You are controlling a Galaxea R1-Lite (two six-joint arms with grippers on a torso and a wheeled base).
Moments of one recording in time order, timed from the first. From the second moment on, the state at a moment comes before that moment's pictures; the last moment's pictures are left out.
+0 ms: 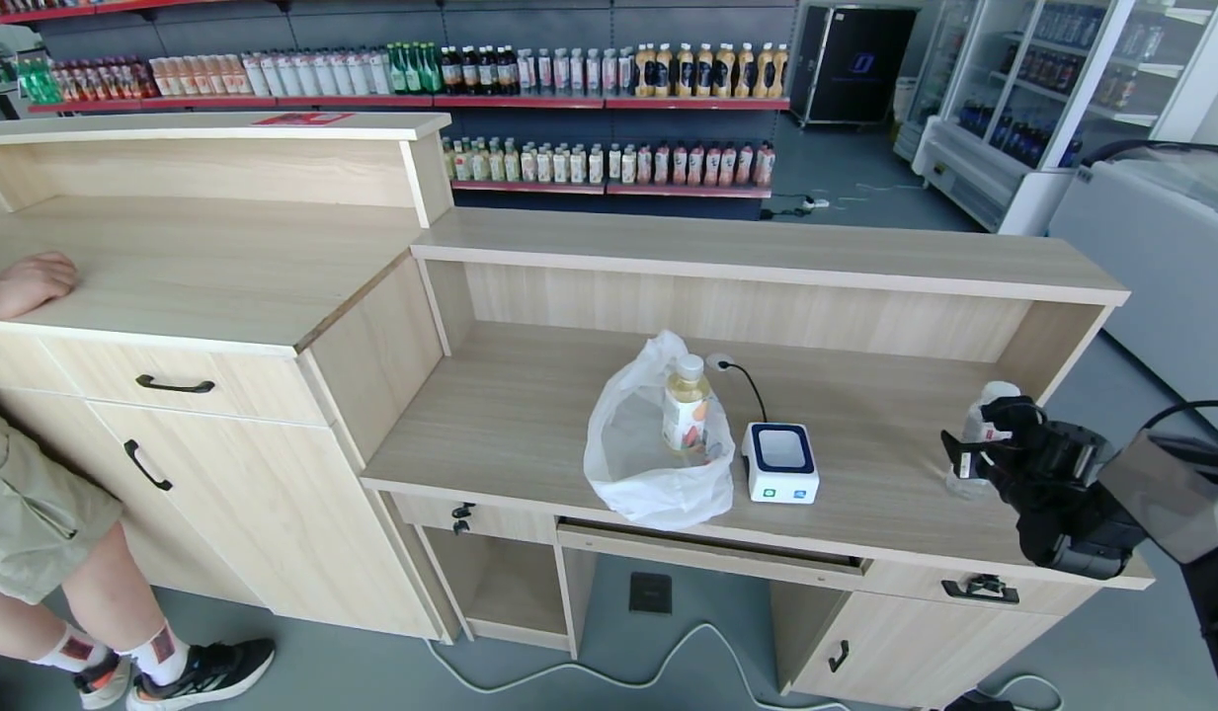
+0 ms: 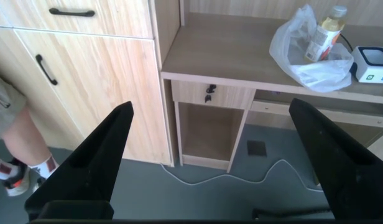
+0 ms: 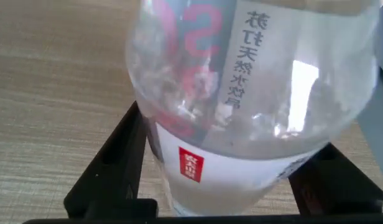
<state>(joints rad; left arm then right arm) 0.00 0.00 0.00 0.00 -0.02 0.00 -0.33 2.79 -1.49 -1.20 0.12 -0.25</state>
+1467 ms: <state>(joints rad) 0.00 0.00 0.00 0.00 -0.02 0.00 -0.18 1.42 -1.00 -0.15 0.66 0.31</state>
